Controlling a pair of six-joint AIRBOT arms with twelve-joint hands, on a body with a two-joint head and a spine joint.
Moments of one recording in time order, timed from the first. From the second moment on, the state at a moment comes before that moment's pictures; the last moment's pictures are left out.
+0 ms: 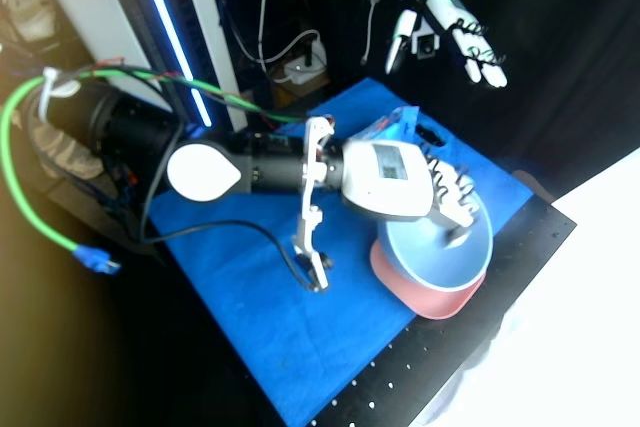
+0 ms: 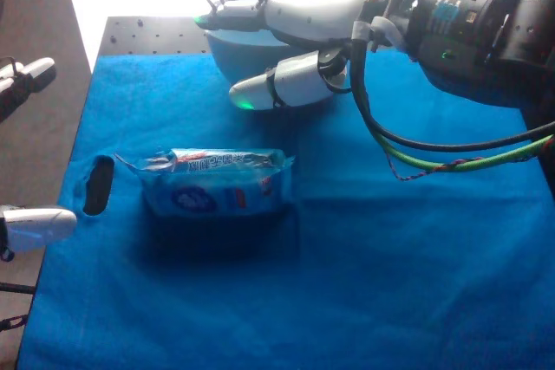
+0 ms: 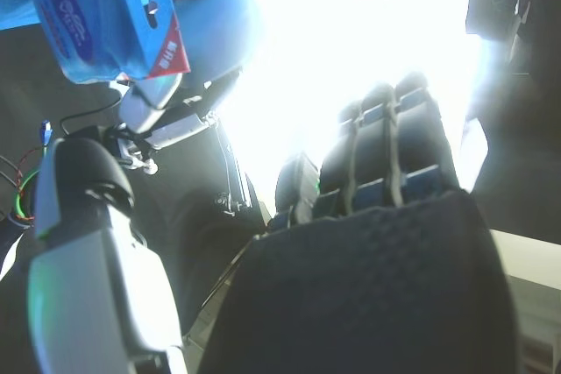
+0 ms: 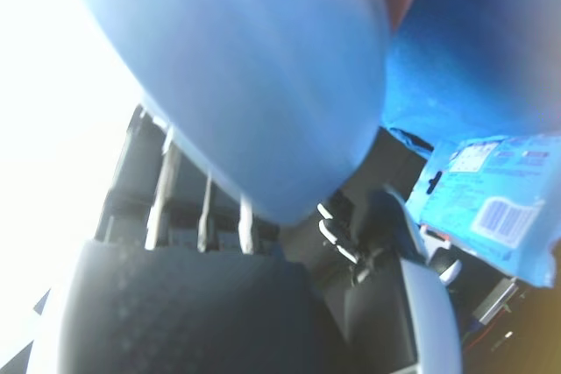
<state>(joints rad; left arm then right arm) 1.39 -0.79 0.95 -0.41 -1.28 0.87 -0.44 -1.47 1.58 -0.56 0.37 -0.60</state>
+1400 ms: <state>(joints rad) 1.39 -0.80 0.95 -0.42 -1.28 0.87 -0.47 -1.38 1.55 -0.62 0.33 -0.60</state>
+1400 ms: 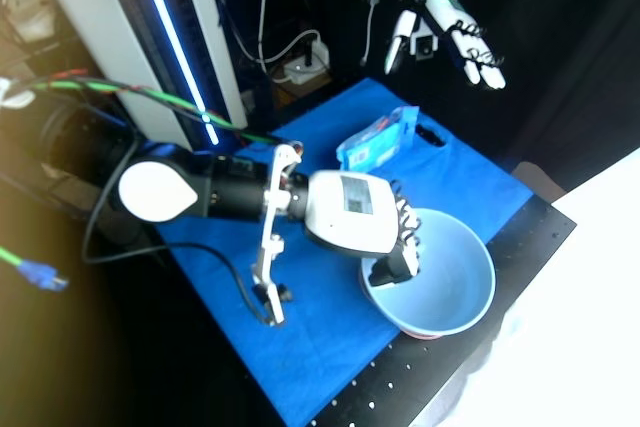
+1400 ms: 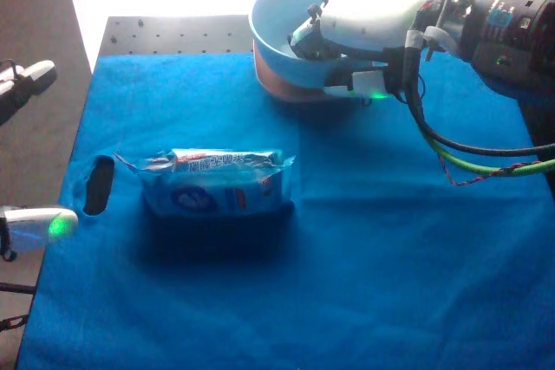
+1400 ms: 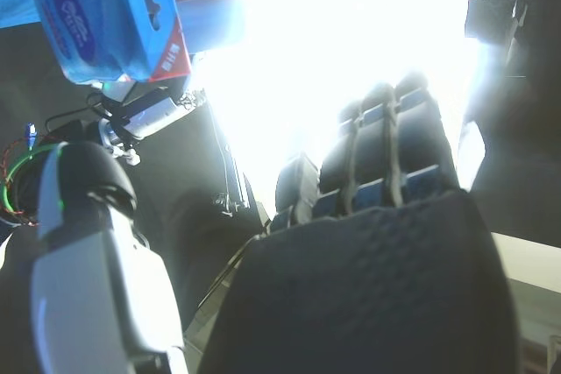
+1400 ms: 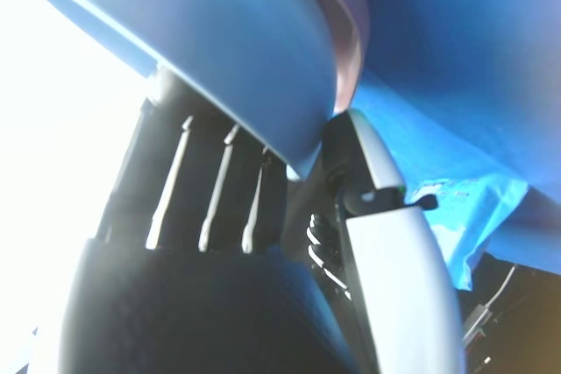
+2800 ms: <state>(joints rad) 1.37 -0.79 0.95 -0.38 -1.30 0.85 -0.58 -1.05 1.32 -0.40 0.55 -0.60</state>
